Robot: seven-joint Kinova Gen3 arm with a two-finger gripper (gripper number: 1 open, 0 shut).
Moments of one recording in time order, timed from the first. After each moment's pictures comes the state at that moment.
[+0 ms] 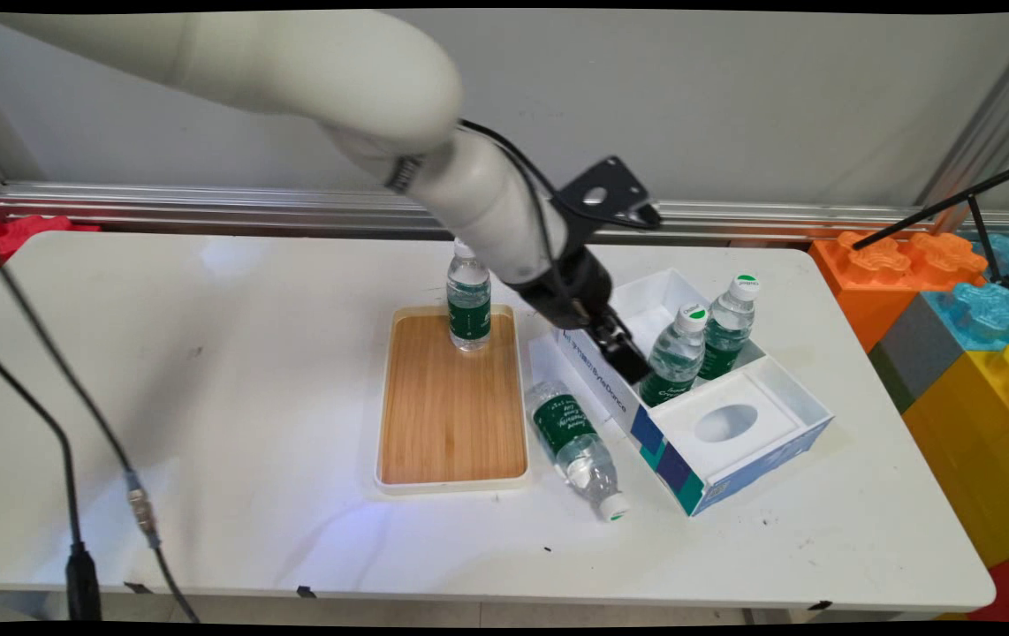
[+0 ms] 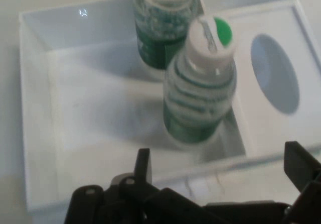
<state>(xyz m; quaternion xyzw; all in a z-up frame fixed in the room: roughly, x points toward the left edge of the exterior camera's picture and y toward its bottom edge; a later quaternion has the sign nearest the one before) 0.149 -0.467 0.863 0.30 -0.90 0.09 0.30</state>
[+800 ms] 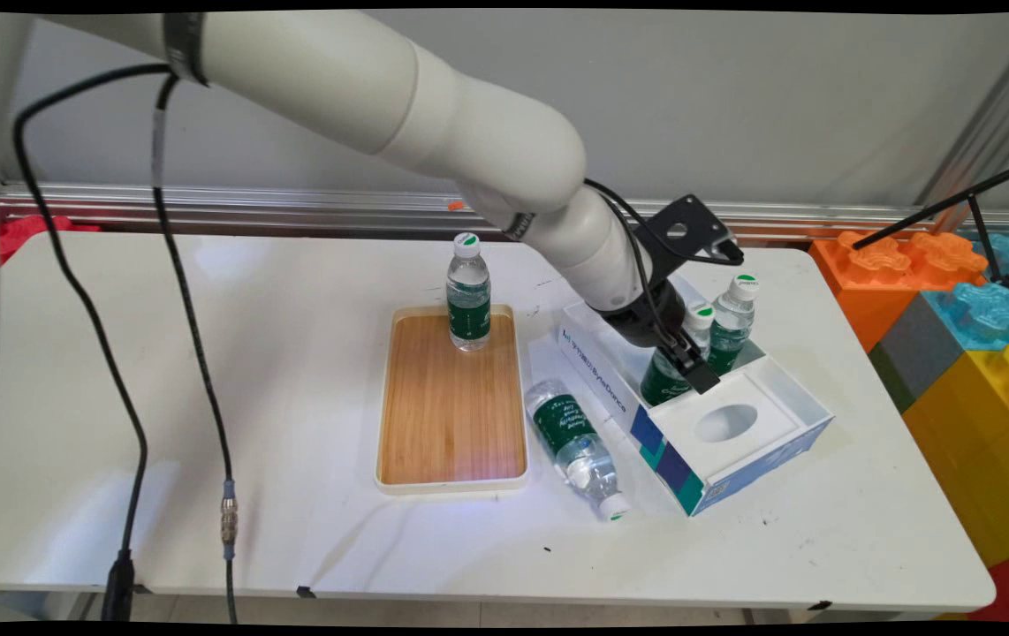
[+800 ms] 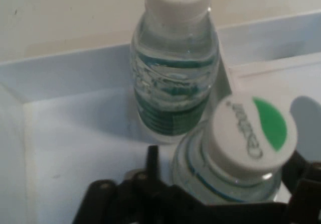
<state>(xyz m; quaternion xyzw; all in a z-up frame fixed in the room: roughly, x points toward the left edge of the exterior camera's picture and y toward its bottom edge) 0.081 -0.515 0.808 0.31 -0.90 0.10 0.30</state>
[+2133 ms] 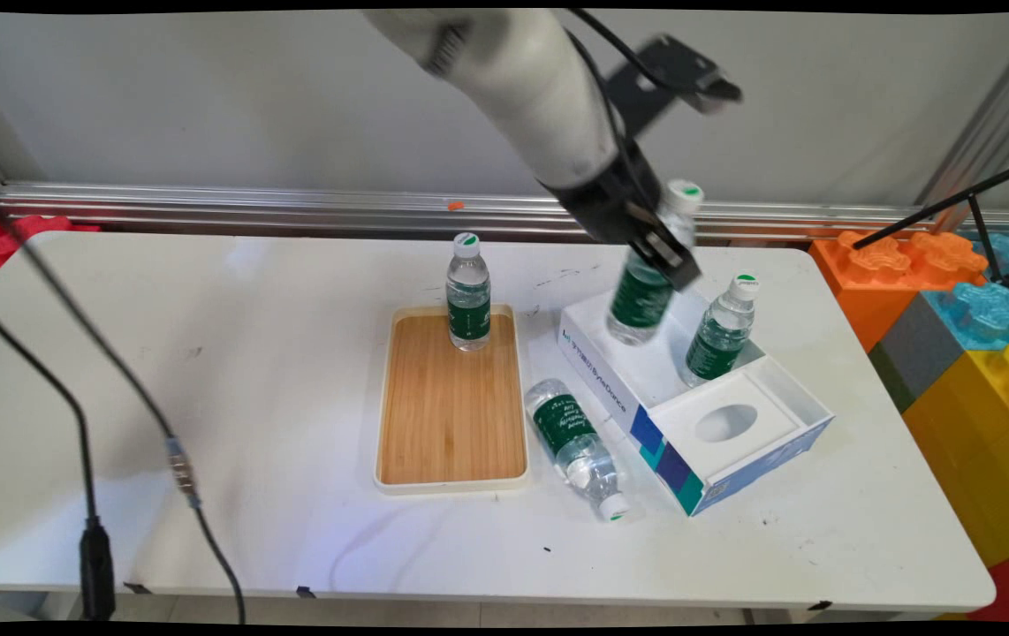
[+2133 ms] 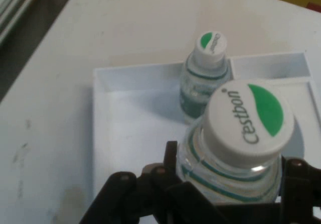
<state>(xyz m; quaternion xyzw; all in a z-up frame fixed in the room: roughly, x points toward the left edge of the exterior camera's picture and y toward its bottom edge) 0.135 -0.471 0.964 0.35 -0.88 0.13 0.29</state>
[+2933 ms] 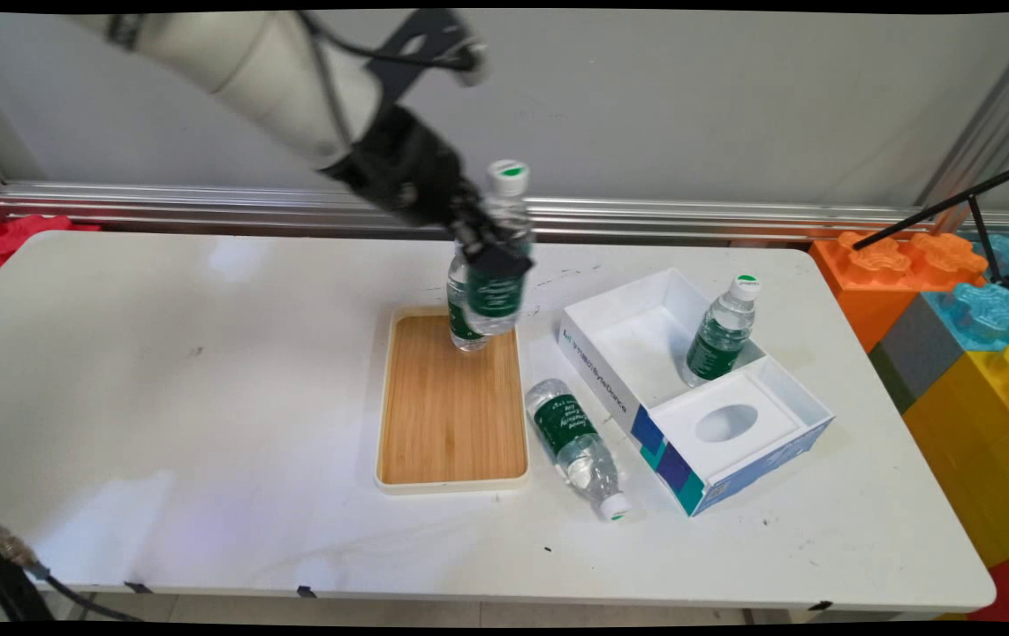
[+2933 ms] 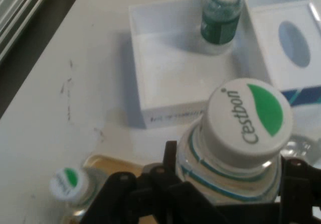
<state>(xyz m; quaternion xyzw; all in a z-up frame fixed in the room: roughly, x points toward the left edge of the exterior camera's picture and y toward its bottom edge) 0.293 -0.401 0.973 0.32 -0.88 0.14 0.31</state>
